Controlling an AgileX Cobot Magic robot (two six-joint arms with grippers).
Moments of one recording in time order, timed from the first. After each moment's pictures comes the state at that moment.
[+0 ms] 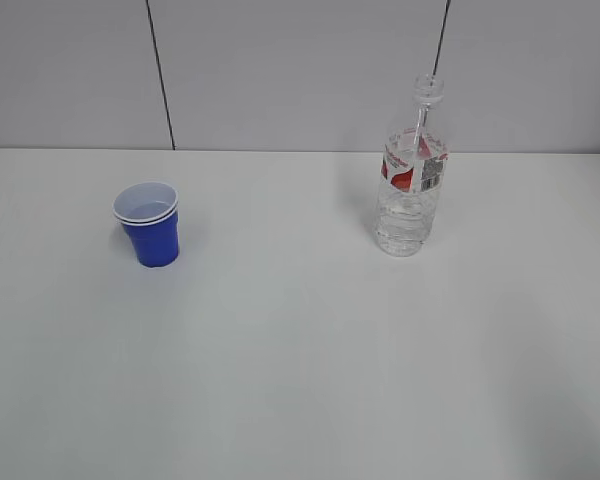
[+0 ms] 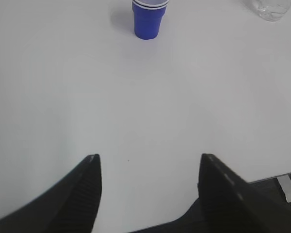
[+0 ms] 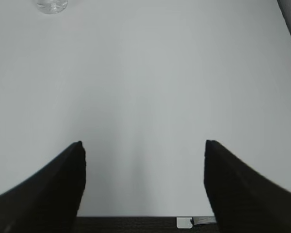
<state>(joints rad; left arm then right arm) -0.29 0.16 -0.53 -0.05 1.10 -0.11 0.08 0.12 -0.50 -0.17 1.14 0.05</state>
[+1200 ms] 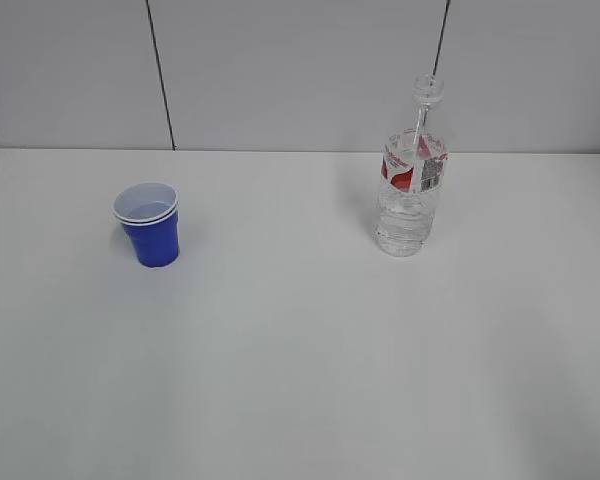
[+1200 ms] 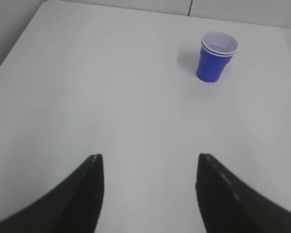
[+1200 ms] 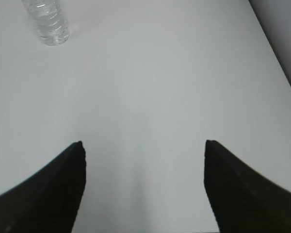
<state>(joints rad) 0.02 0.03 -0.53 -0.06 1.10 -0.11 0.06 -0.01 -0.50 -0.17 1.14 0.05</state>
